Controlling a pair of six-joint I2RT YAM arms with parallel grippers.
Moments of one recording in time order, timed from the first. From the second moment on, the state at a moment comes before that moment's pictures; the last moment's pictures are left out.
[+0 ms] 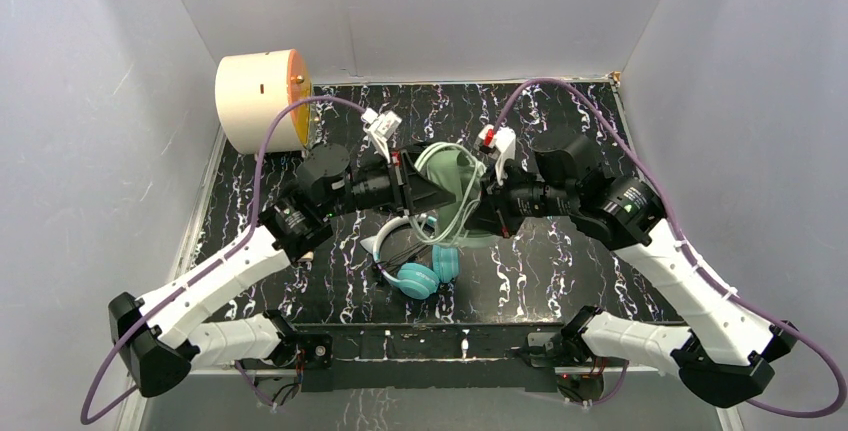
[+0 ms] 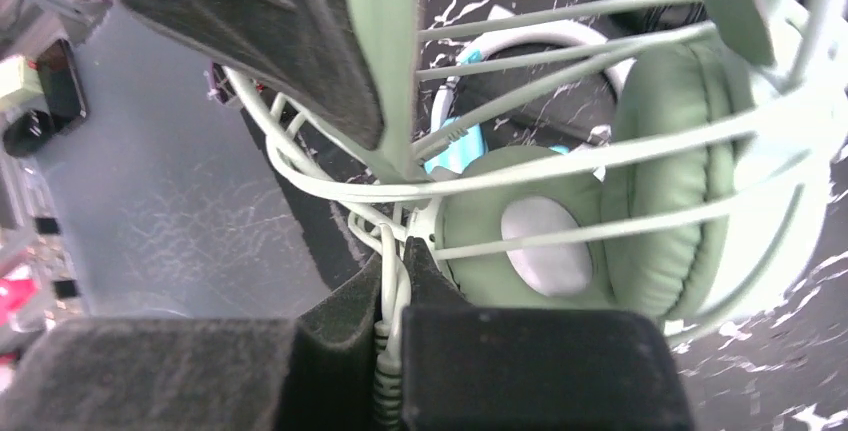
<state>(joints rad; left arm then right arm) -0.84 1.11 1.09 -0.05 0.44 -0.75 0.78 1.04 1.38 -0.92 -0.45 0.09</state>
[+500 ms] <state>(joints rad) -0.83 1.08 0.77 0.37 0.43 -1.28 0.79 1.19 1.45 -1.08 -0.31 0.27</state>
